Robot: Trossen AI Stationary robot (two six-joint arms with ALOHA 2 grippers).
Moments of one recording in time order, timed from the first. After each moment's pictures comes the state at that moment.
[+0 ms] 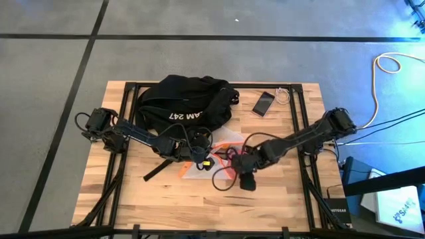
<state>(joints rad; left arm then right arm) -0.23 1.74 1.02 -0.01 -0.58 -0.63 0.35 1.62 1.12 -0.70 -0.04 0.47</state>
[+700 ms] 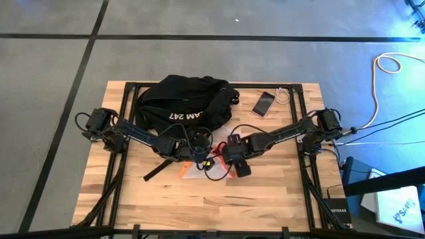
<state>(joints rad) -0.23 1.74 1.02 -0.01 -0.58 -0.63 0.20 1.76 1.12 -0.62 0.09 -0.09</state>
